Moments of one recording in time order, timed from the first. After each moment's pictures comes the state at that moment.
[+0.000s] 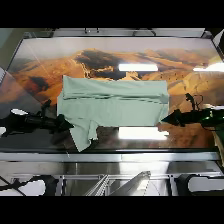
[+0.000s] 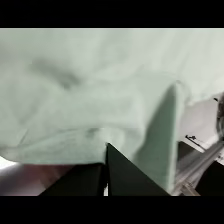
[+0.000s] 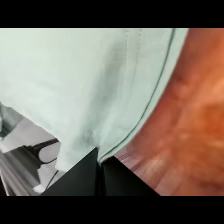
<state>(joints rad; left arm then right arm) 0.30 -1.43 0.67 0.68 -1.19 -1.01 -0.44 -1.58 0.78 -0.61 1.26 0.75</state>
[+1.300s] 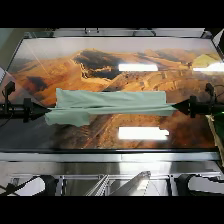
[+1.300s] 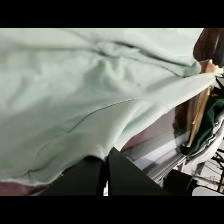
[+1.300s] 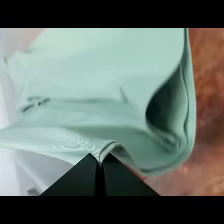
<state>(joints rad) 0.55 -1.29 0.92 0.65 -1.49 -1.05 -0.53 -1.47 0.86 -0.46 1.27 0.87</state>
